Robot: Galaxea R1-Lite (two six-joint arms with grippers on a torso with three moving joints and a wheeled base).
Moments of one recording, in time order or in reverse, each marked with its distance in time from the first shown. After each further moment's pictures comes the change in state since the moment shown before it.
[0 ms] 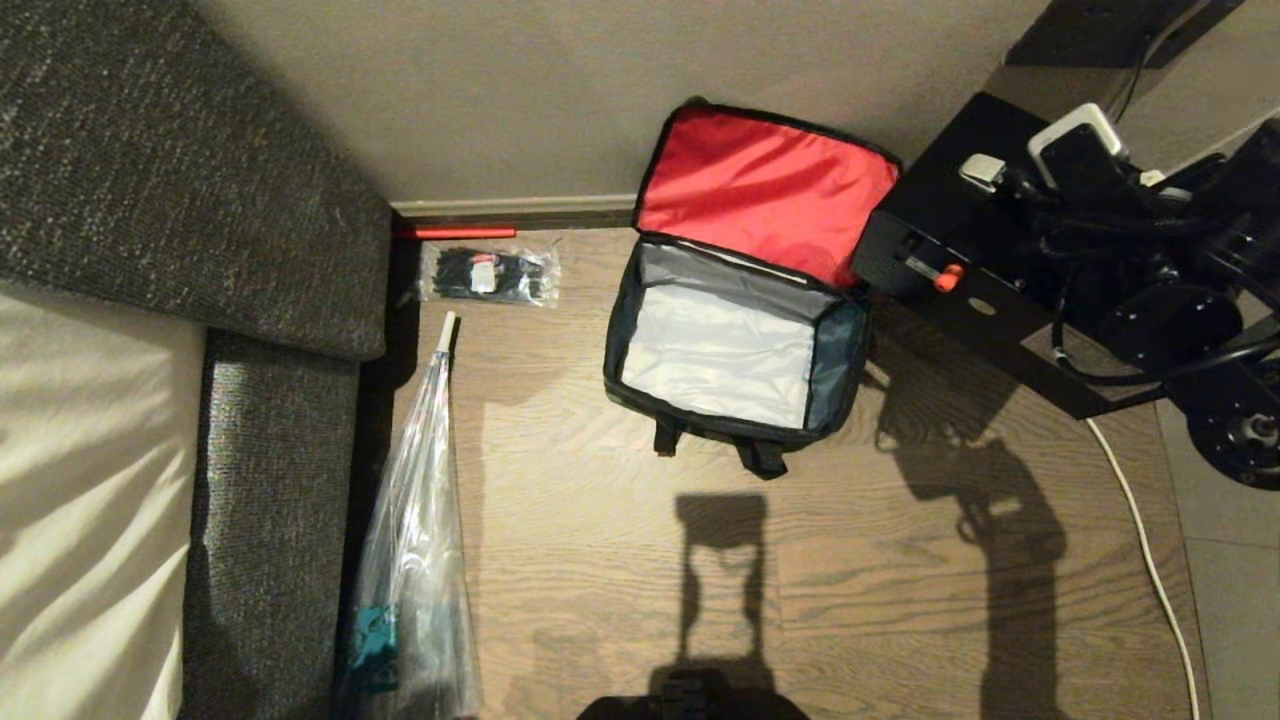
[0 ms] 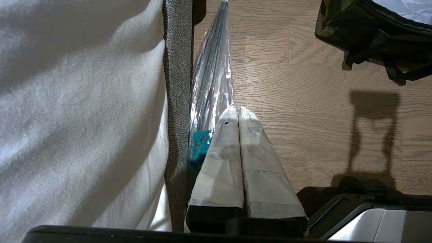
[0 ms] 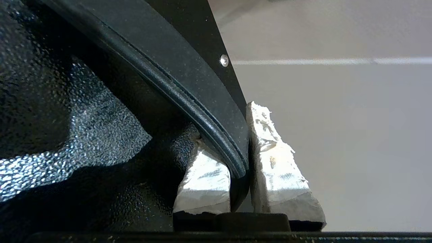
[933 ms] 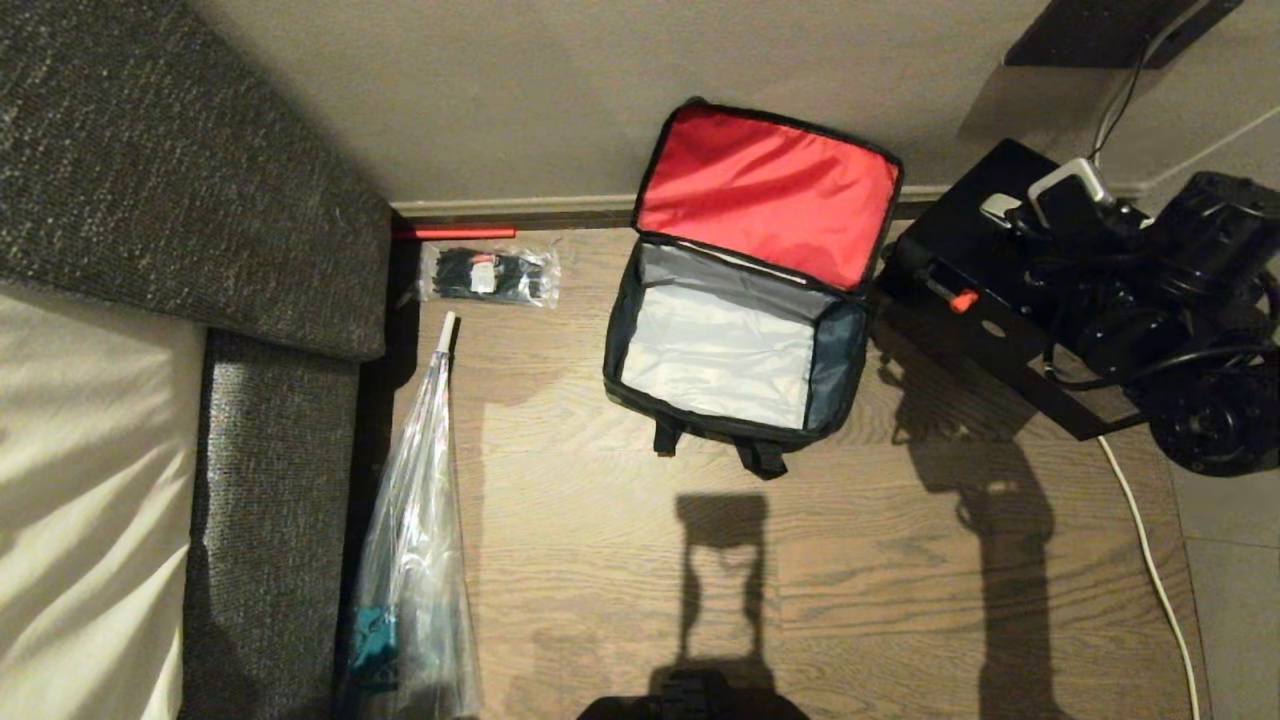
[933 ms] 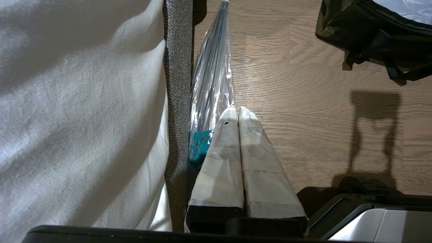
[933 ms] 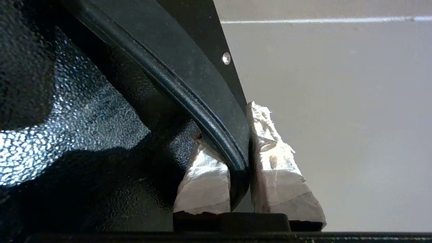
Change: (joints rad) left arm 0.000 0.000 0.000 0.001 0.000 0.000; right arm -0.126 0.140 -0.029 0.003 0.000 0.066
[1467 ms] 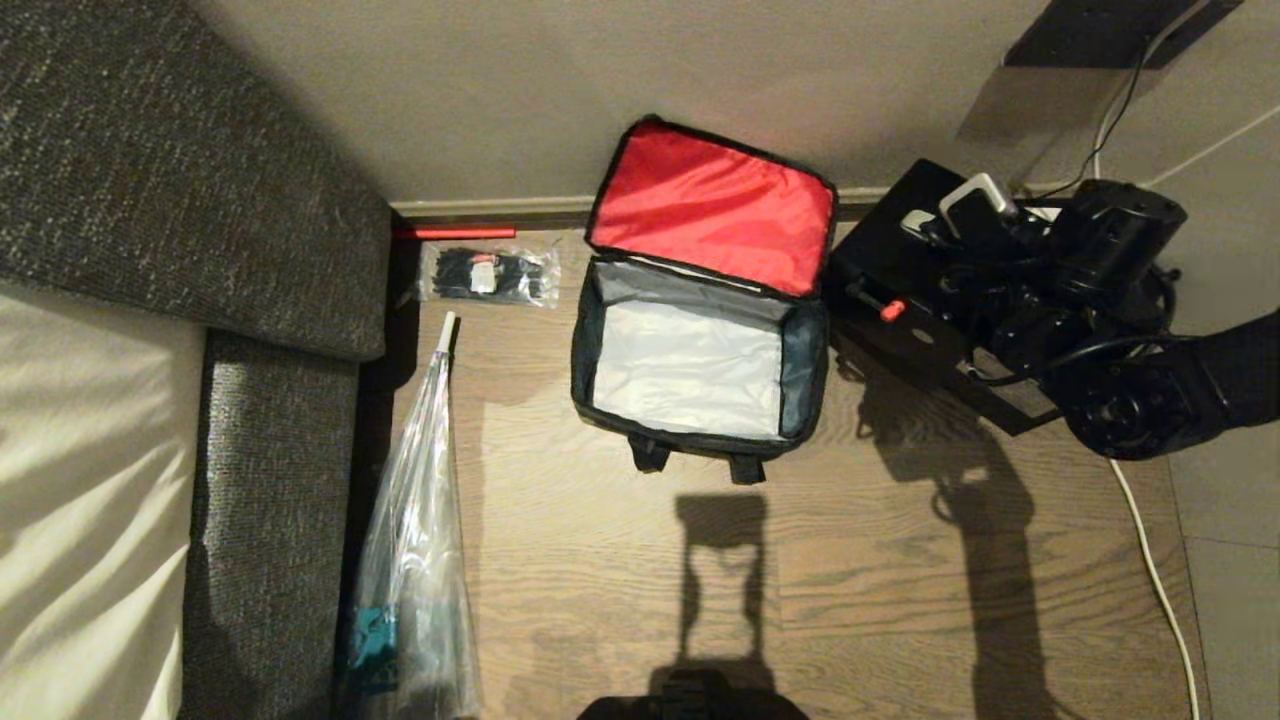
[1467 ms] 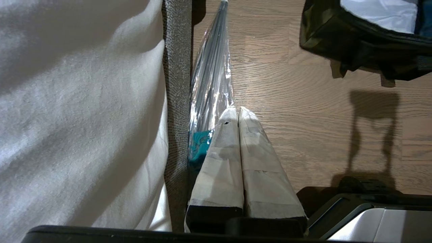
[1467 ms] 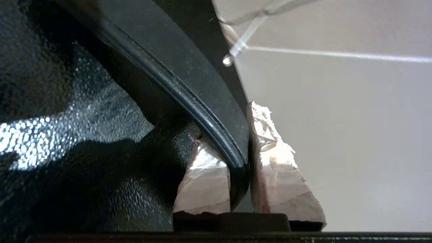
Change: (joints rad) left arm 0.000 0.000 0.000 0.000 0.000 0.000; right arm 0.124 0.095 -0.123 0.064 -0.017 0.003
